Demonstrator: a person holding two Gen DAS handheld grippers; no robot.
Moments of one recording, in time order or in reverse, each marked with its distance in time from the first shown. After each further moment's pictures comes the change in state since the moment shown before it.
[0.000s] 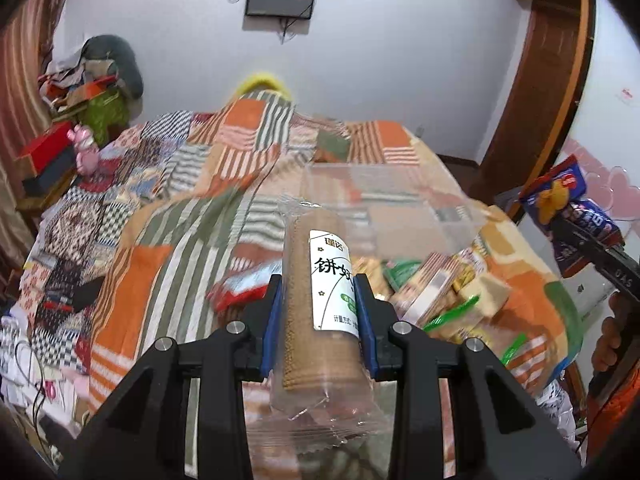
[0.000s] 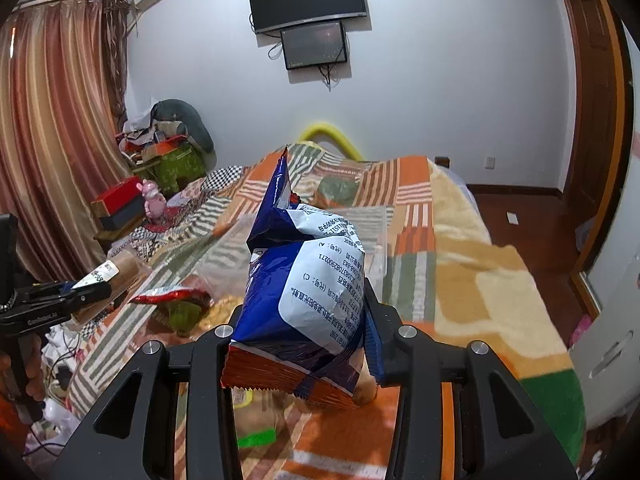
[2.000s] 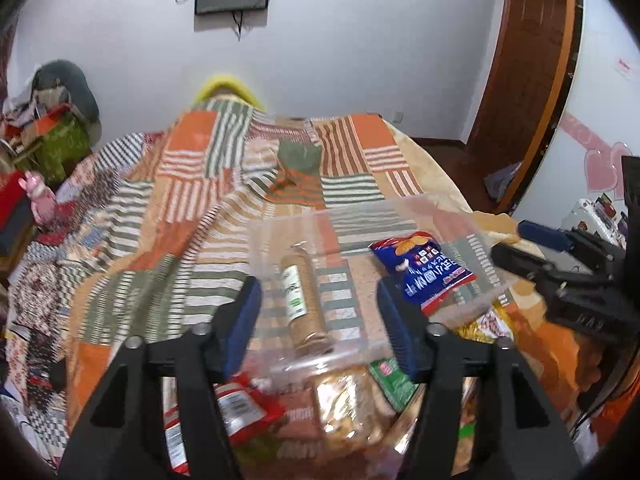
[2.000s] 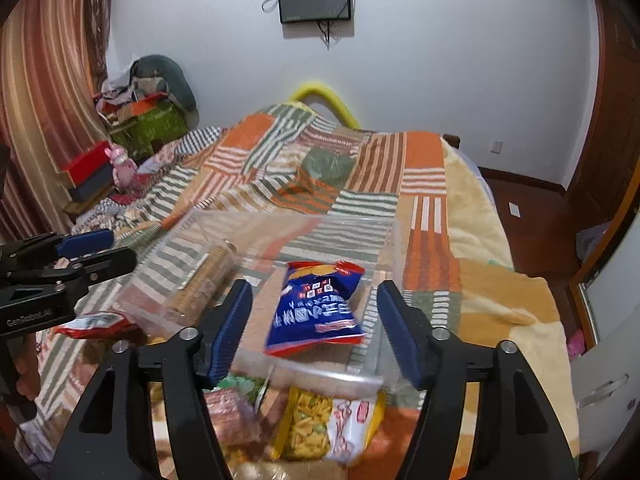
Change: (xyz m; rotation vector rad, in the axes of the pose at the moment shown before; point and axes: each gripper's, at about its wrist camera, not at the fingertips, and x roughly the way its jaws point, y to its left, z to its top) left arm 0.121 -0.031 0.085 0.130 0.042 -0.032; right arm 0.093 -0.010 0.037 -0.037 0.147 -0.024
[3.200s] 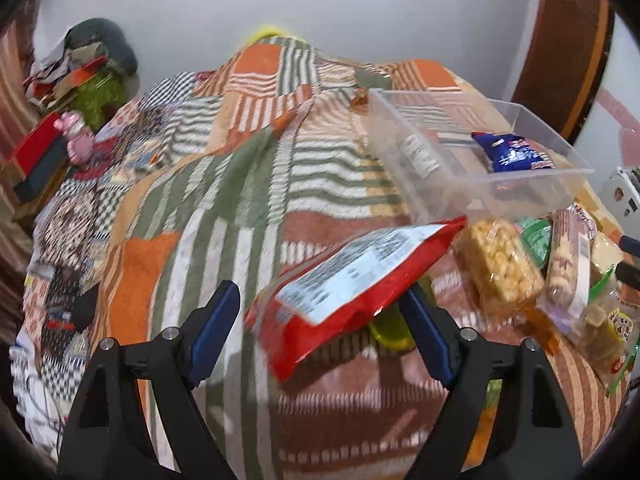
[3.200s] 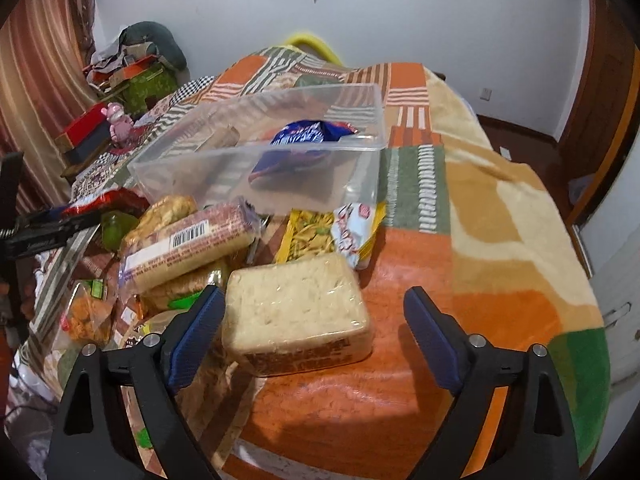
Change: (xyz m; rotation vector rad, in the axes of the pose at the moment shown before) left arm 0.016 0.096 -0.107 -0.046 0.138 0.090; right arm -0.008 0.007 -0.104 0.028 0.183 -0.035
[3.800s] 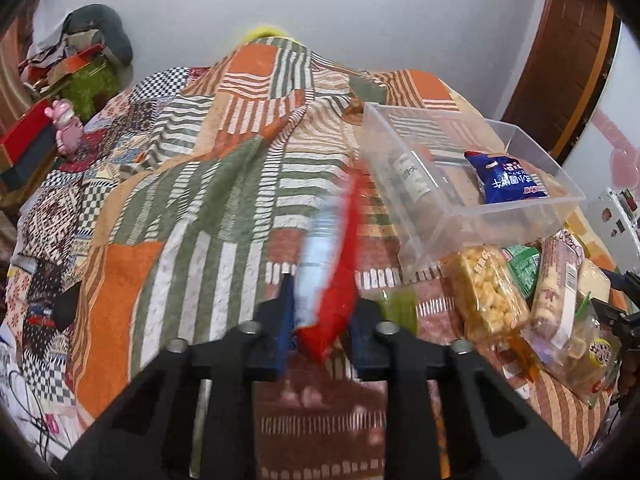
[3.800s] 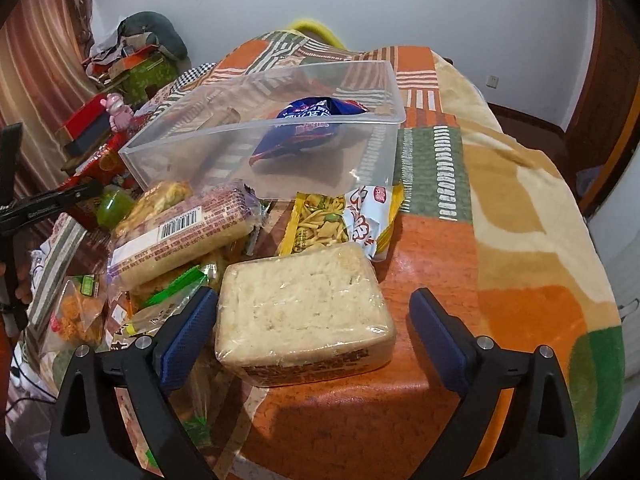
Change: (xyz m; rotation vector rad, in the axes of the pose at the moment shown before) left arm -0.001 0.006 0.009 -0.068 -0.008 -0.040; right arm 0.012 -0.001 -0.003 0.016 0.046 0.019
